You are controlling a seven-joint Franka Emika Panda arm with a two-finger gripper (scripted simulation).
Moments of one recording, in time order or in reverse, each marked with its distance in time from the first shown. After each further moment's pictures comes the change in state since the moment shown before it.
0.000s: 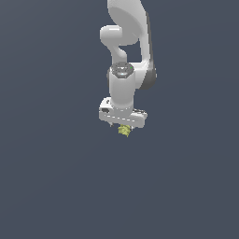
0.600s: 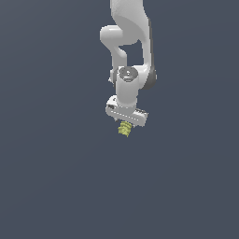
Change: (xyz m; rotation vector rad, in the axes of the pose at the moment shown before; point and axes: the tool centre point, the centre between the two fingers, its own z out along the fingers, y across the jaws) arm -0.054 -0.005 0.037 -0.016 -0.022 0.158
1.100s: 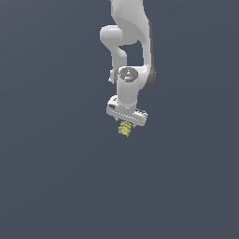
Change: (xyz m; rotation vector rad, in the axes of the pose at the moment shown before) arm -0.007 0.001 0.007 -0.002 -0.002 0.022
